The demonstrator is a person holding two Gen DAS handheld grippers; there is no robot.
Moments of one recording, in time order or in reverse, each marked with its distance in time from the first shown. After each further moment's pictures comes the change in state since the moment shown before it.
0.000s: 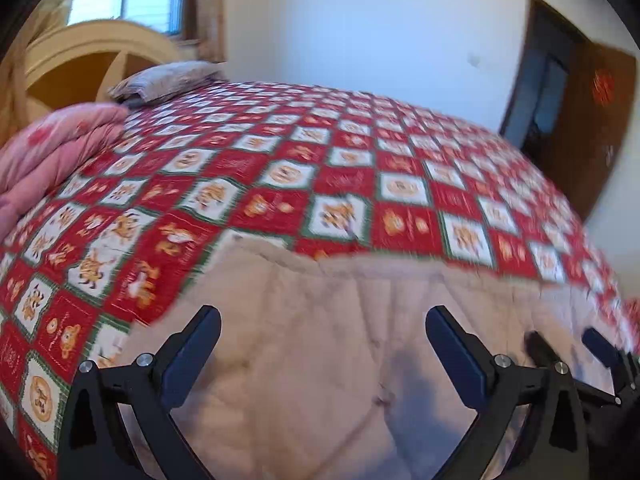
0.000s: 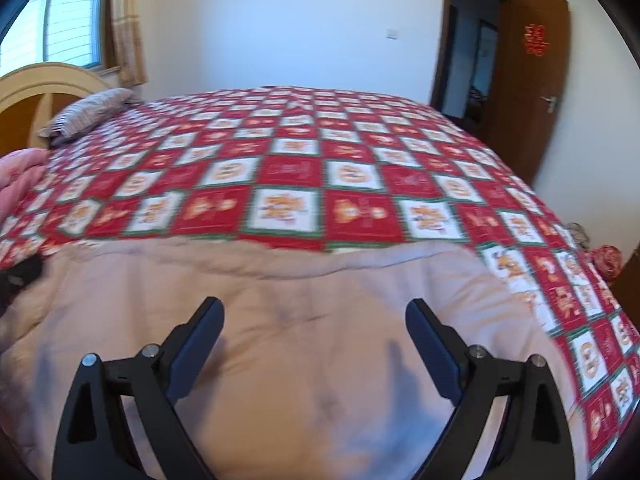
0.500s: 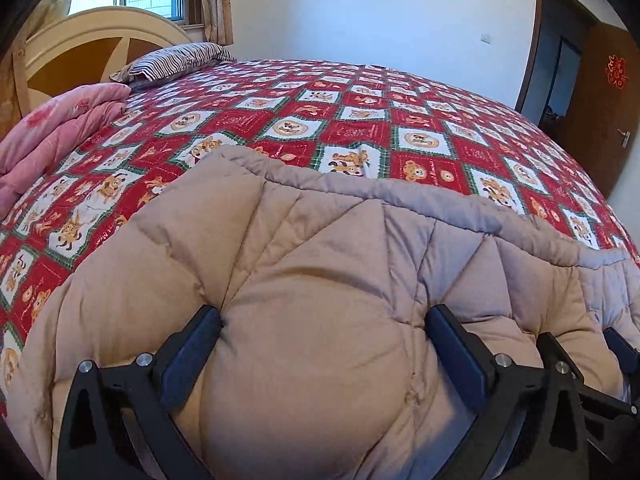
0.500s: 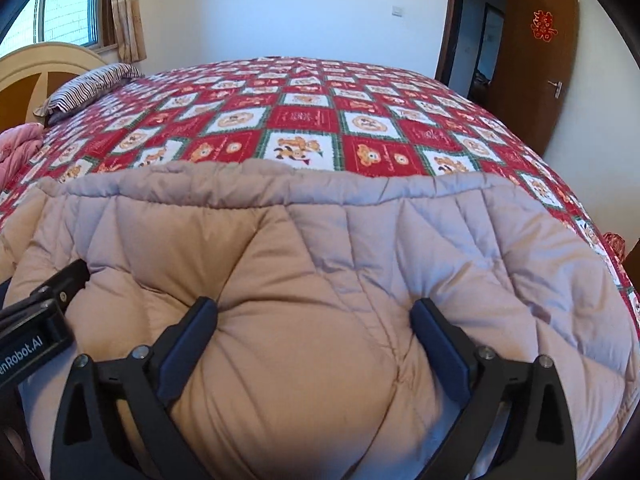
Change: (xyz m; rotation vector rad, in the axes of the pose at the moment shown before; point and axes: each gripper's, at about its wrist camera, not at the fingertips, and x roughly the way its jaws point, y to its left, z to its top) left arm 0.045 -0.006 -0.031 -0.021 0.048 0.052; right arm 0.039 0.010 -0.032 0.008 0.077 -0.023
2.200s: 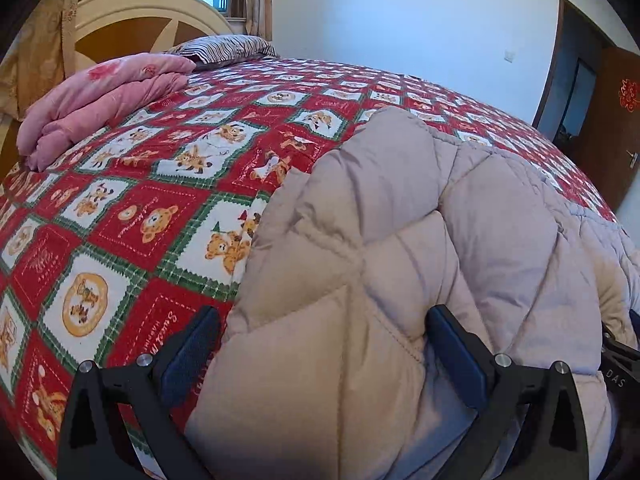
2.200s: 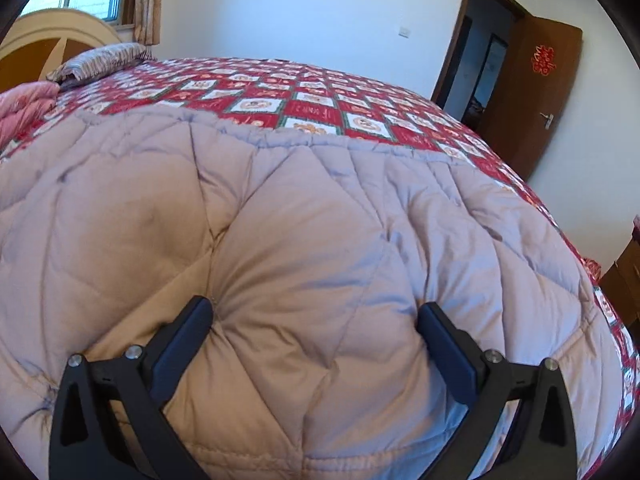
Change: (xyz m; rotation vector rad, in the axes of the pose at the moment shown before) left arm -0.073 0.126 -0.073 -0.090 -0.016 0.020; right arm -0.045 0.024 -0.054 -0.106 -0.039 -0.077
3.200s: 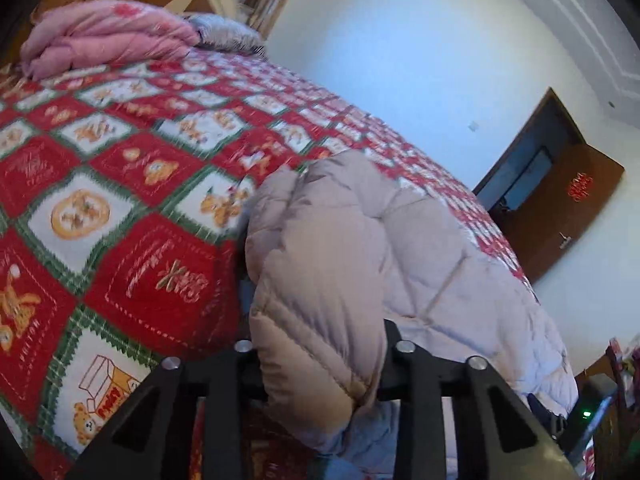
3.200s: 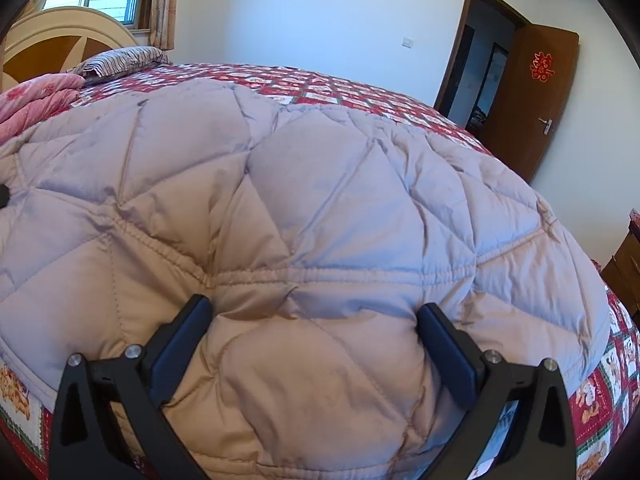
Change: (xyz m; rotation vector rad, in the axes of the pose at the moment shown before) left arm -0.061 0.036 -0.024 -0.233 -0.078 -0.329; right arm -0.053 0.004 -0.064 -0.010 -0.050 0.014
